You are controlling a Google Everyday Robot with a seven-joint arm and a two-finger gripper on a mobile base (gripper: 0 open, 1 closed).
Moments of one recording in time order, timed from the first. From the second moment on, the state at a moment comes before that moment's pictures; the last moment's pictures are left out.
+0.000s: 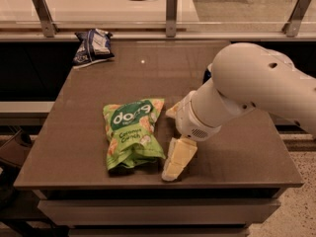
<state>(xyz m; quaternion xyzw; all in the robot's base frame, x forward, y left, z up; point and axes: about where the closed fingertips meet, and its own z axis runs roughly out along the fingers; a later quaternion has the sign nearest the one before) 0.456 -0.031 0.808 -0.65 0.71 0.10 0.24</state>
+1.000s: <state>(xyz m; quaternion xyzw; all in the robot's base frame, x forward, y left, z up) 0.453 -0.033 0.820 -0.65 0.71 0.10 0.24</state>
